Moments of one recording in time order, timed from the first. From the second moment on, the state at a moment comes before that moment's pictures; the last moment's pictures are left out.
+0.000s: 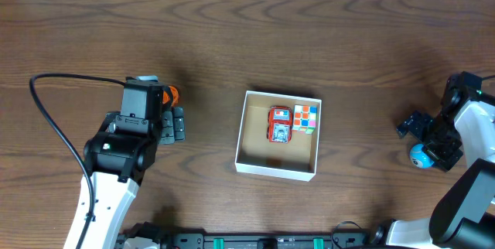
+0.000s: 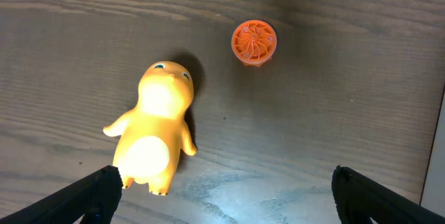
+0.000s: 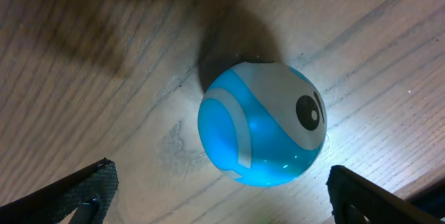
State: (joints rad) left arm -0.19 1.06 0.96 -0.93 -0.27 -0.20; right arm -0.42 1.62 1.02 -1.02 0.08 0.46
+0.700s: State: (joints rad) left arm -0.19 1.06 0.96 -0.94 -0.27 -0.20; right arm -0.43 1.62 0.87 -0.81 0.11 0.46
